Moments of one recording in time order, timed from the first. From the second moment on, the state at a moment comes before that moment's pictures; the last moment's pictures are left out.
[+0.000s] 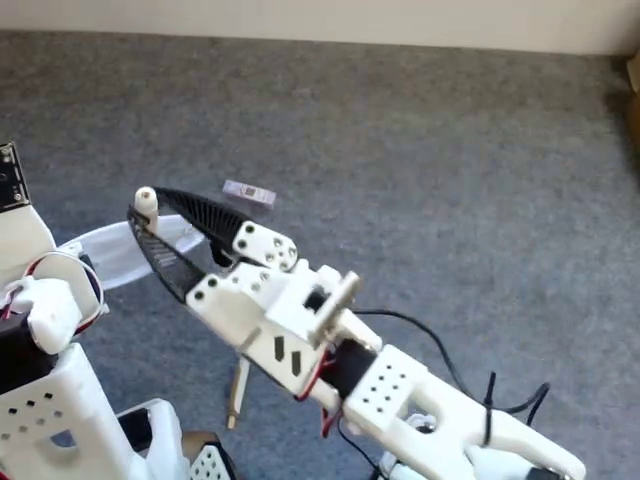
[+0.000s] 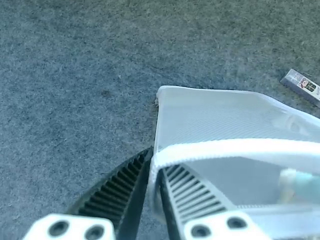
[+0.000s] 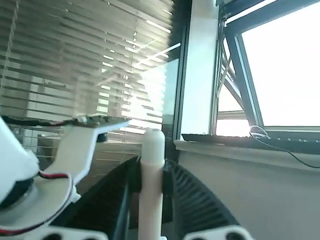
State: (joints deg) left arm -29.8 -53.5 22.8 91.8 3.1; right arm -57.7 -42.4 58.4 -39.4 4.3
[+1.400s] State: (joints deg) left arm -29.8 -53.4 22.8 91.8 3.1; right arm -56.7 -54.2 61.0 -18.9 4.2
